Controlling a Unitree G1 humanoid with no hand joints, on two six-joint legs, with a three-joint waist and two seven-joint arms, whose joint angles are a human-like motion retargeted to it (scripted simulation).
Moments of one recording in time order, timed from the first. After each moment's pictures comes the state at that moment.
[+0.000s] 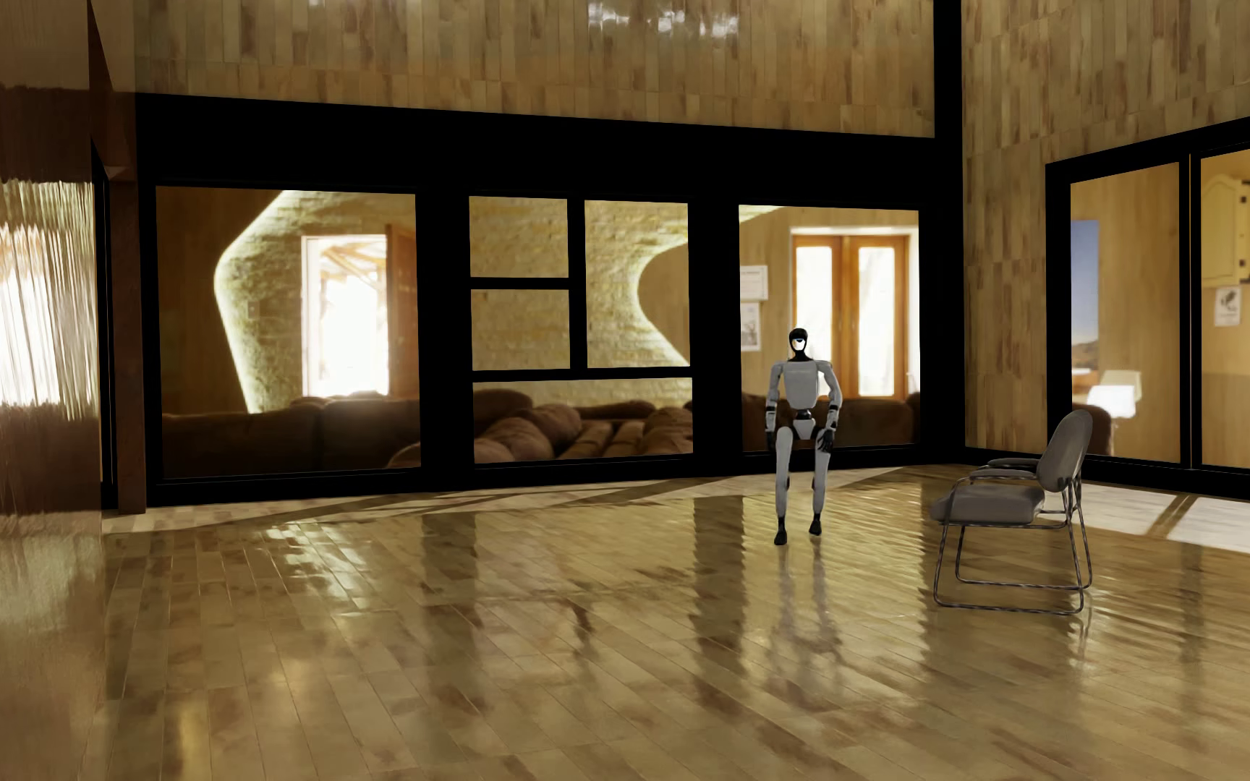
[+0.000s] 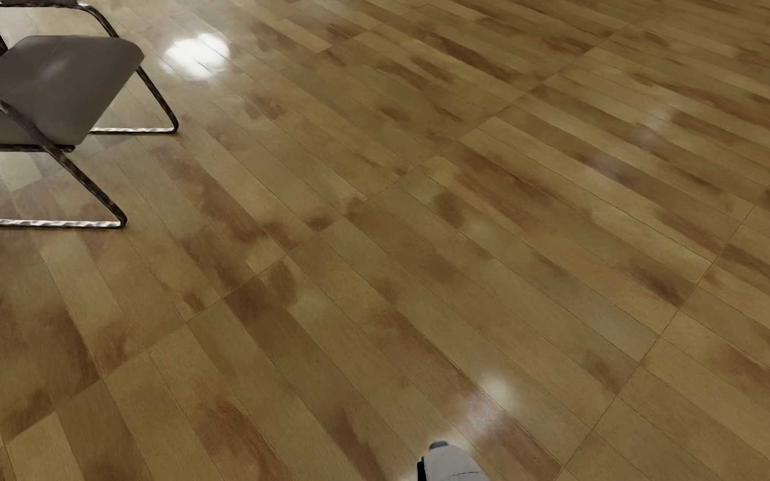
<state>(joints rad) 0.22 -0.54 -0.22 -0.16 -0.11 -0.04 0.00 0.00 0.09 0.39 0.73 0.07 0.32 -0.49 -0.13 0.34 -0.33 0.00 0.00 -0.63 0.48 0.82 0.95 0.00 0.00 0.00 0.00 0.00 0.00</state>
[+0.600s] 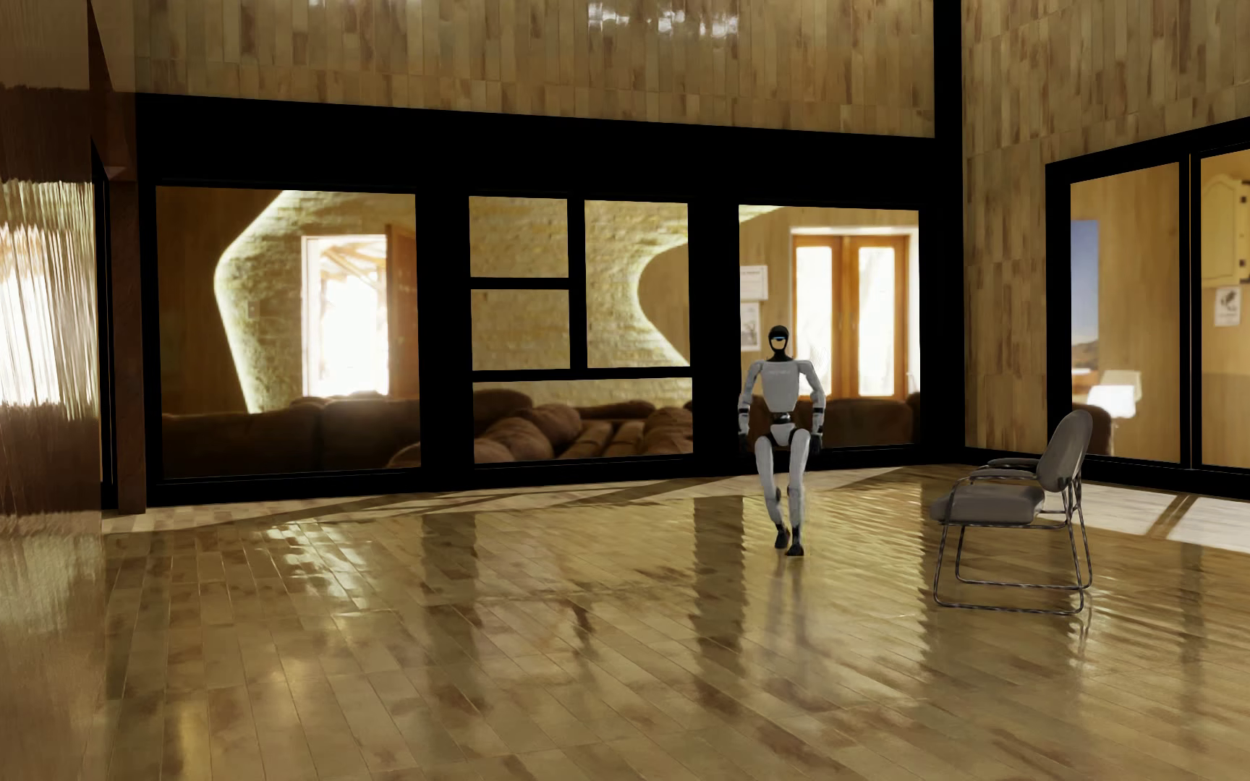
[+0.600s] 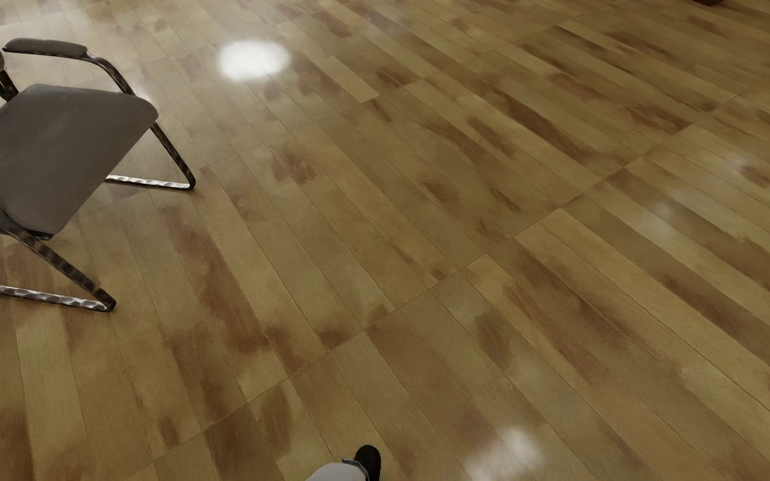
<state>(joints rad) -0.47 0.22 0.14 -0.11 -0.02 -0.07 0.00 0.00 0.10 0.45 0.48 0.31 0.17 -0.11 -0.37 0.37 -0.38 0.00 0.00 -0.66 0.47 0.86 0.76 0.00 0.00 0.00 0.00 0.00 0.00</state>
